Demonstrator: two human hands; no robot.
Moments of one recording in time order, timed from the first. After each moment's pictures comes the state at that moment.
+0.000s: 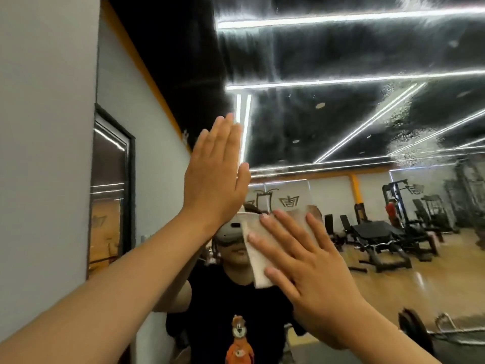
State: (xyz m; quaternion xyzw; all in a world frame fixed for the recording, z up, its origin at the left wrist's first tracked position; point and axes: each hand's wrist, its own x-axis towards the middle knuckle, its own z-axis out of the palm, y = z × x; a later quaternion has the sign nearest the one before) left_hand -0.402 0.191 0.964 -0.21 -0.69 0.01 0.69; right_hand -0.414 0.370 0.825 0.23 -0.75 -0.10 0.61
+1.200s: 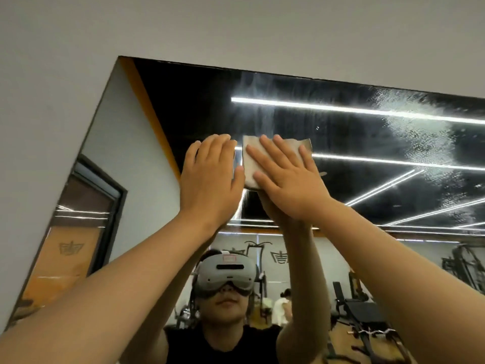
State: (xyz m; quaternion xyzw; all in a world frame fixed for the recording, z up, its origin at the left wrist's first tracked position) left_hand -0.409 0.224 1.301 -0.13 -0.65 -0.06 0.75; right_hand -0.424 0.395 1.322 0.23 -0.76 -0.05 0.61
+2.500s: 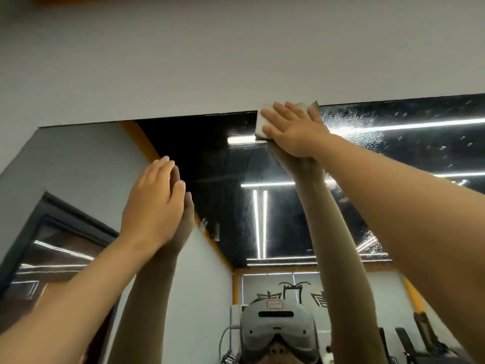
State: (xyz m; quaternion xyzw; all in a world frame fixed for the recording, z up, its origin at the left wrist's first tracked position) left_hand -0.426 0.343 1.351 -0.08 -0.67 -0.14 0.73; right_hand -0.437 0.610 1.493 0.18 -0.75 0.00 0.63
